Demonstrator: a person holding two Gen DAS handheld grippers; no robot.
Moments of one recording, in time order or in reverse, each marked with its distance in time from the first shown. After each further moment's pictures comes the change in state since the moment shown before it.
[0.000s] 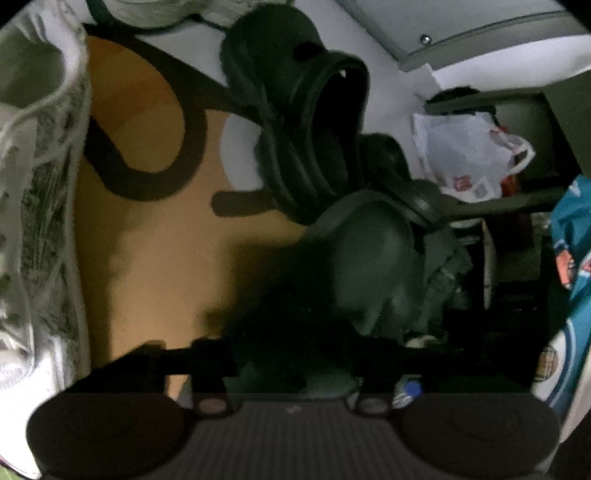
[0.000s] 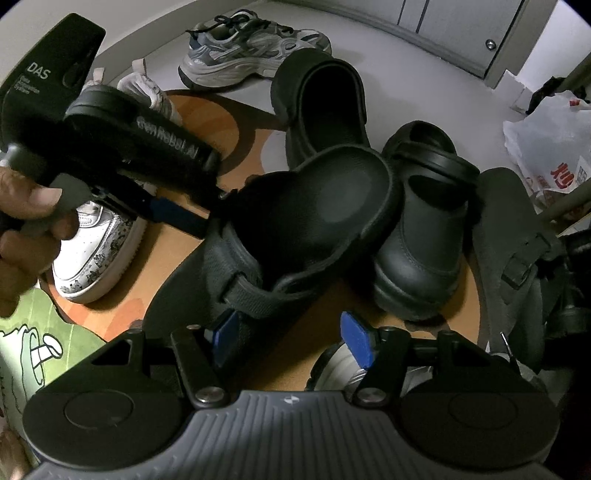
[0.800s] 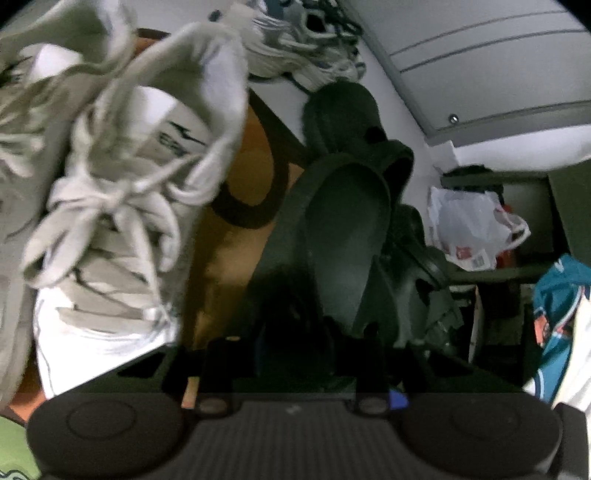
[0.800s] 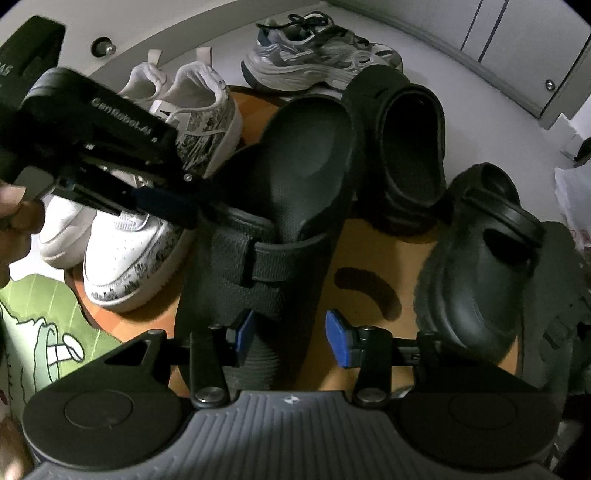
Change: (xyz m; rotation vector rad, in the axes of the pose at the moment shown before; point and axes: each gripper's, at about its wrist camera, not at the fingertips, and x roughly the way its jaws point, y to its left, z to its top) left arm -0.062 0.060 -0.013 -0.182 -0.152 0.003; right arm 0.020 0.051 0.030 -0.130 -0.015 0.075
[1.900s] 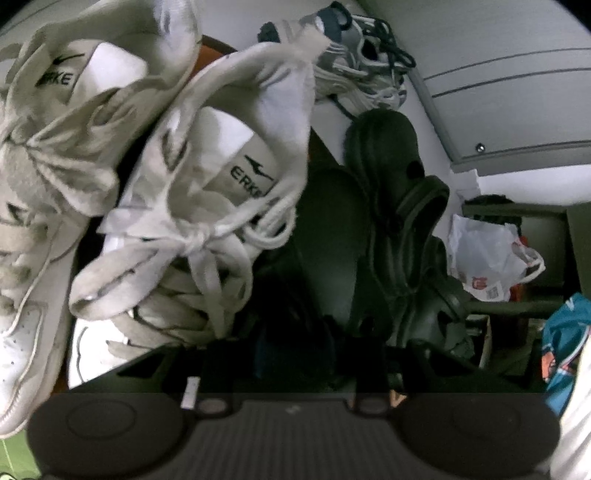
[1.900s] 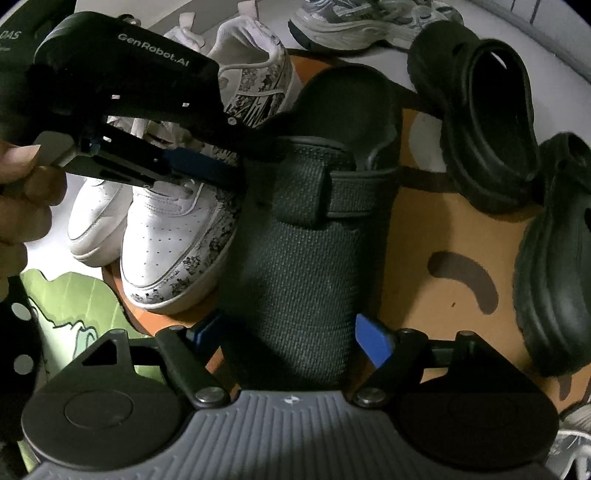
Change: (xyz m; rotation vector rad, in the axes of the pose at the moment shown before) left arm 0.001 0.023 0.016 -0.065 -0.017 0.025; right arm 0.039 0.027 0.004 0.067 0.102 0.192
